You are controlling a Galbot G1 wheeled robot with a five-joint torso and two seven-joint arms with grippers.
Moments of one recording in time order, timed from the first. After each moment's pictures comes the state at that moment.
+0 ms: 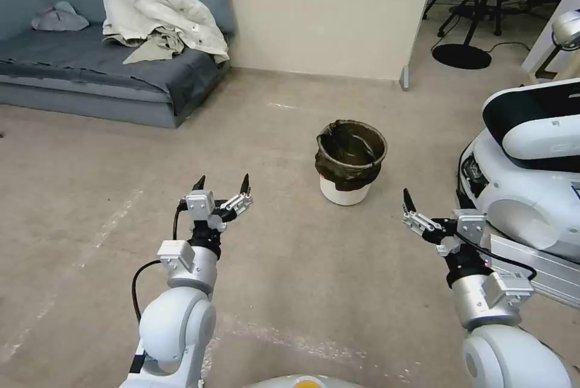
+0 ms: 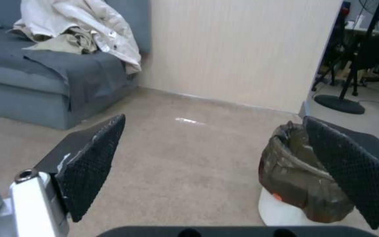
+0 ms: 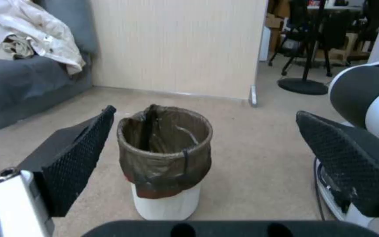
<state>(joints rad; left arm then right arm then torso) 1.47 -1.51 -0.46 -2.18 -0.16 0.16 -0.06 -1.66 1.50 0.66 2.32 0.09 -0.13 -0.04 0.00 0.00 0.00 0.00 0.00</state>
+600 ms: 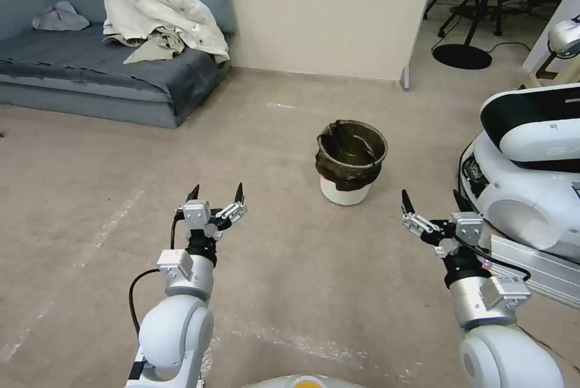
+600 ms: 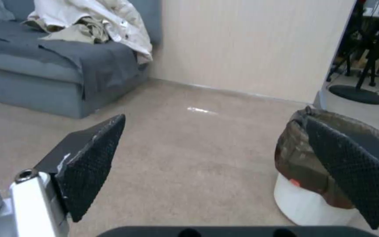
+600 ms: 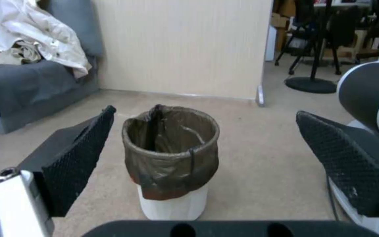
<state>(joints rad) 1.50 -1.51 -0.49 -2.13 -0.15 0.11 -0.06 -1.63 1.47 0.65 2.26 0.14 -0.09 -0.04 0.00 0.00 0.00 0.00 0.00</state>
